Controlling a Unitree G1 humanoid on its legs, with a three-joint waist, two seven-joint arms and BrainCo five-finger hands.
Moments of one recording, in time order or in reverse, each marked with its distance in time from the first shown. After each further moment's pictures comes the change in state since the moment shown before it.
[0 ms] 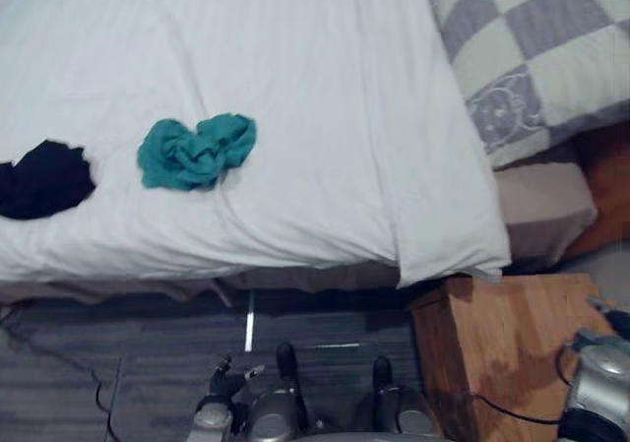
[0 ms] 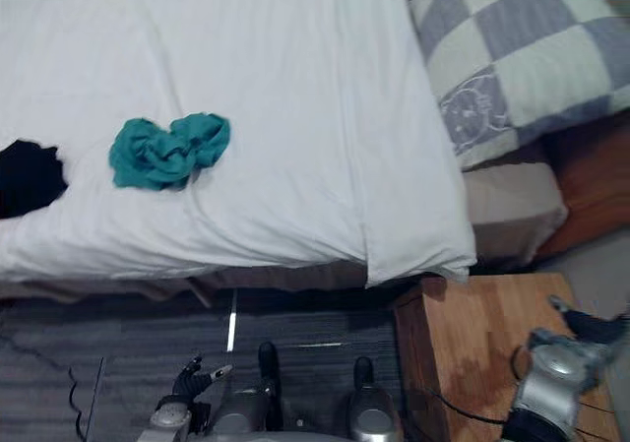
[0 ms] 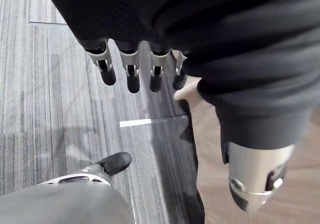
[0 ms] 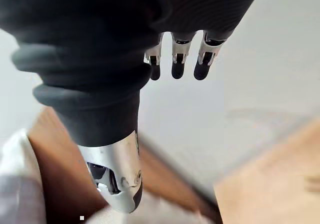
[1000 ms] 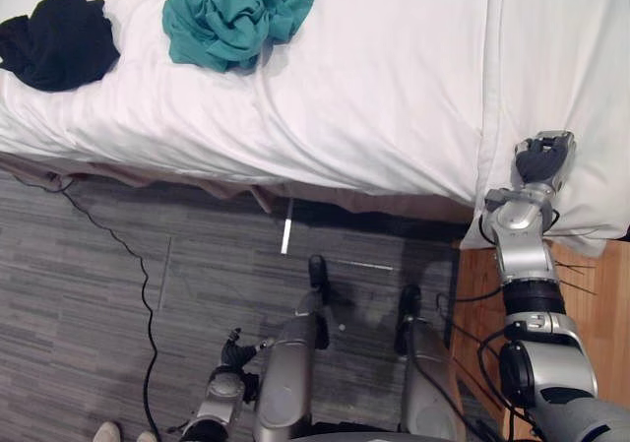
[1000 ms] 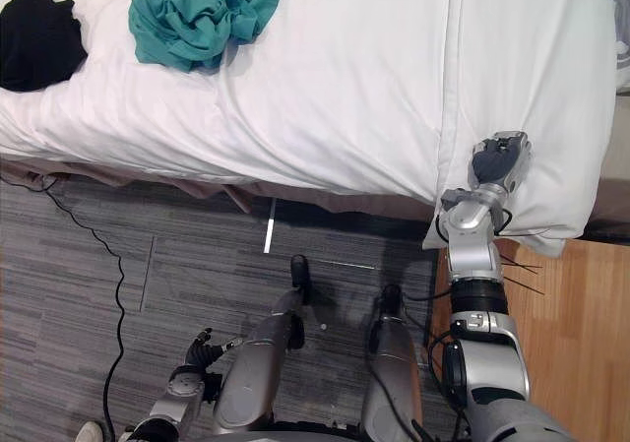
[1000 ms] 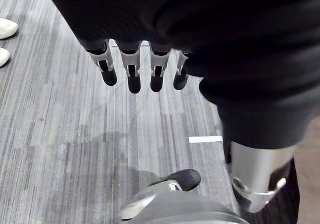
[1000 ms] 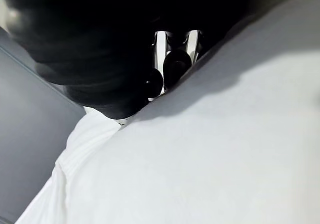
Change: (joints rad) left arm -0.152 0.001 -0.087 0.023 -0.062 0.000 0.072; right arm -0.569 -0.062 0.552 0.295 0.013 -0.129 -0.099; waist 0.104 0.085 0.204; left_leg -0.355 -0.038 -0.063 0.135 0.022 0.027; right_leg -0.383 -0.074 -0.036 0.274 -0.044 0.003
